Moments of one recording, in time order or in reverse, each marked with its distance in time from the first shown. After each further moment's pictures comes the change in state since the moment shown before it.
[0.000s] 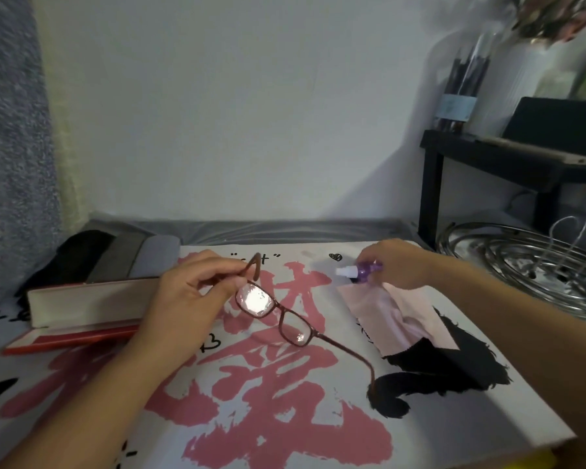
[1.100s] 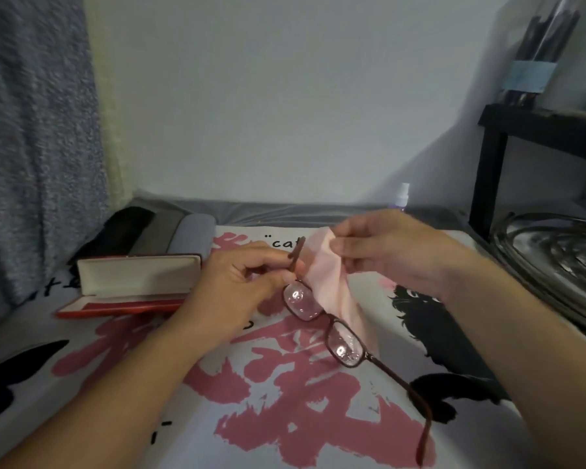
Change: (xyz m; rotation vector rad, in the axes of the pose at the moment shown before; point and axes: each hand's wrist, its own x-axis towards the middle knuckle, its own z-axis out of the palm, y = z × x) left_hand -0.001 0.001 0.006 -0.068 -0.105 -0.057; right_hand -0.026 -0.118 -0.027 1.339 -0.071 -0.112
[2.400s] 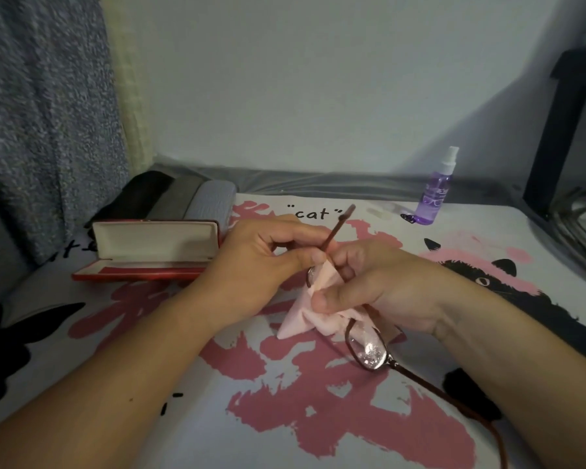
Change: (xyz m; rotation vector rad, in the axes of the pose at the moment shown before) left_hand 0.004 -0.013 0.004 -0.051 -0.073 -0.027; right_hand 0.000 0.038 0.054 0.047 -0.237 0.161
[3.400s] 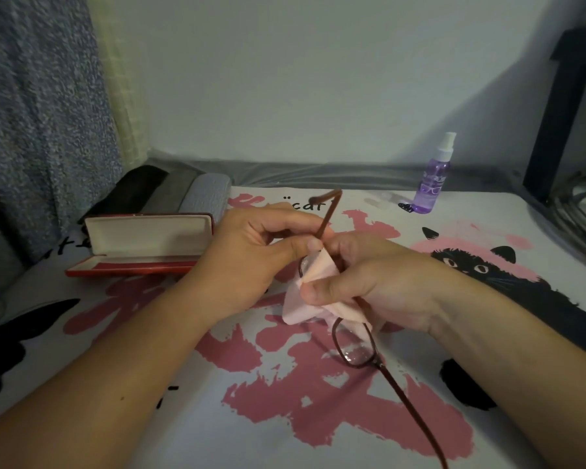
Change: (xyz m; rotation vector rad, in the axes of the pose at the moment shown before) left_hand 0.001 -0.001 0.000 -0.043 -0.039 0.093; right_hand -0.002 -0.001 0.009 0.077 -0.008 0.008
